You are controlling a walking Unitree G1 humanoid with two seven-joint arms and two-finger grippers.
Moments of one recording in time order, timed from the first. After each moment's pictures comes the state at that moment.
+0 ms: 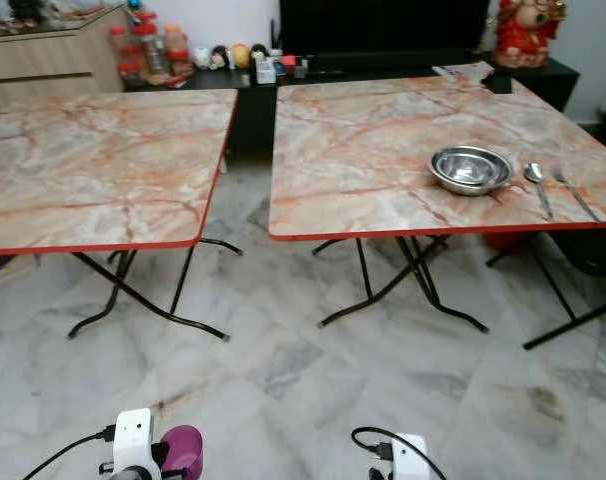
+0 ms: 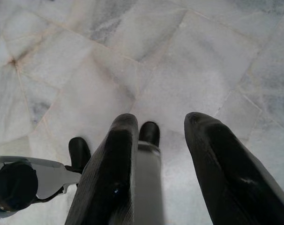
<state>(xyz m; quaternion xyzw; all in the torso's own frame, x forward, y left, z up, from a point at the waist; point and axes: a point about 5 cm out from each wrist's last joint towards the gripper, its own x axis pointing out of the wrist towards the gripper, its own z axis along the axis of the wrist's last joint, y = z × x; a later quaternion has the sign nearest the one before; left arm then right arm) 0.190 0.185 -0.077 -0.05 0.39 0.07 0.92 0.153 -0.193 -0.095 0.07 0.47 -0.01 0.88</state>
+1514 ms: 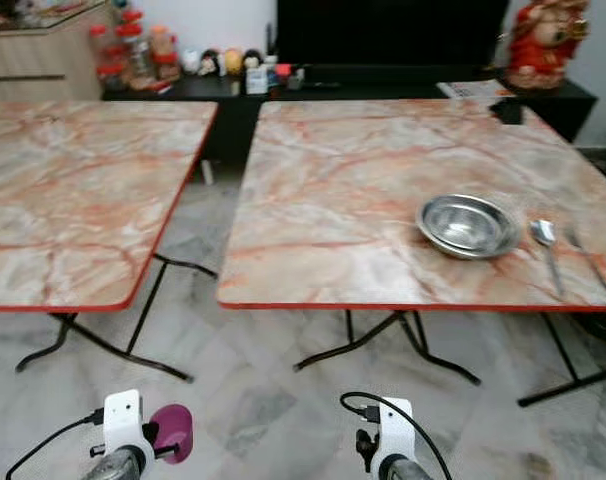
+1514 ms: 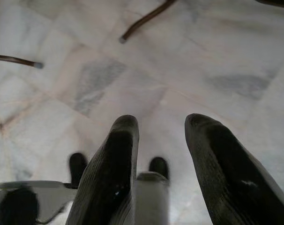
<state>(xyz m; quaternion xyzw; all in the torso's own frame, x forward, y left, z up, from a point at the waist) 0.213 0.194 -0.064 -0.07 0.36 0.11 0.92 0.186 -0.180 -0.083 0.08 0.45 0.00 0.89</state>
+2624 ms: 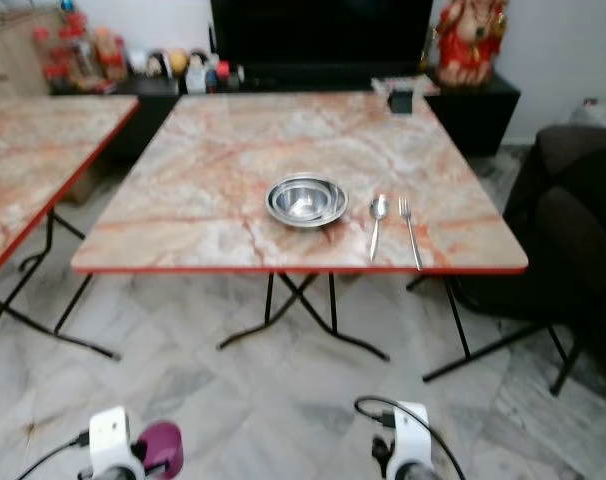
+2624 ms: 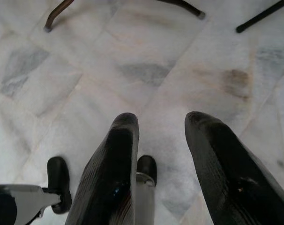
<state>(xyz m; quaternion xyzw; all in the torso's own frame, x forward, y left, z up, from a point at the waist) 0.184 0.212 -0.075 -0.09 0.37 0.17 0.91 0.184 -0.192 -0.082 0.07 0.45 -0.01 0.89</state>
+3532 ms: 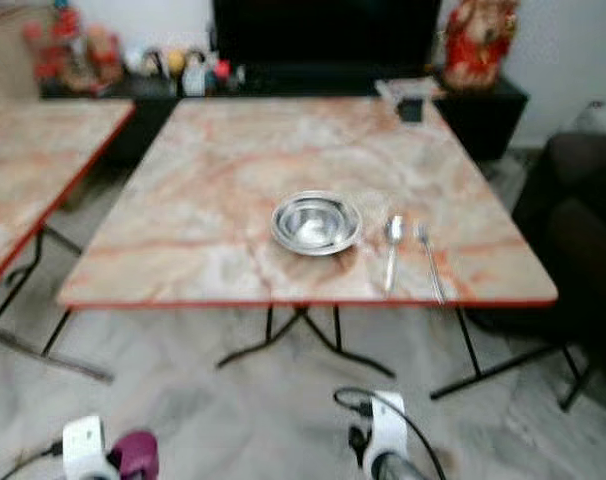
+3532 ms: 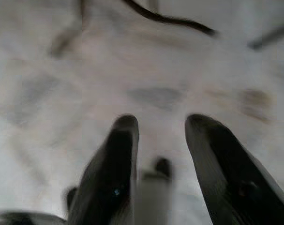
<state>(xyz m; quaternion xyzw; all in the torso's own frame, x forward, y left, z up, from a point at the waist) 0.191 0.210 -0.072 -0.09 0.36 0.16 0.91 0.176 -0.187 -0.086 0.07 0.46 -0.01 0.89</state>
